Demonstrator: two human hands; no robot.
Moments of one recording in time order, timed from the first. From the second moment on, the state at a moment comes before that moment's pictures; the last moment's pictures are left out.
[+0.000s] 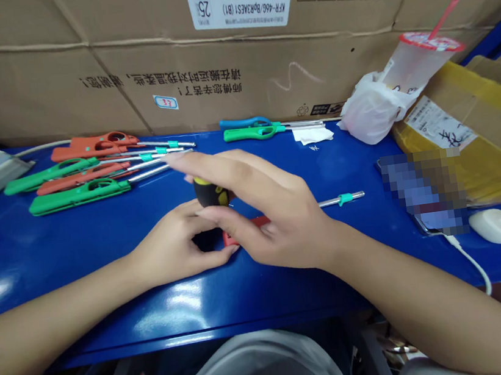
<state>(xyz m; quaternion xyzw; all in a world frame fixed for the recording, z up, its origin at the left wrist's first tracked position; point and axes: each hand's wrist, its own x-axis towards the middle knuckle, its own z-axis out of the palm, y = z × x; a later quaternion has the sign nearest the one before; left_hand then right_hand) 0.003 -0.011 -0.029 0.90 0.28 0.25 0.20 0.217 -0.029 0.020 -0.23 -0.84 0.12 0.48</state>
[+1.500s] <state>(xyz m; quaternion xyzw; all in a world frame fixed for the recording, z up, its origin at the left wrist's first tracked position) 0.000 -0.014 -0.022 0.91 0.33 0.20 0.18 0.218 -0.033 0.026 -0.23 -0.81 0.20 0.51</state>
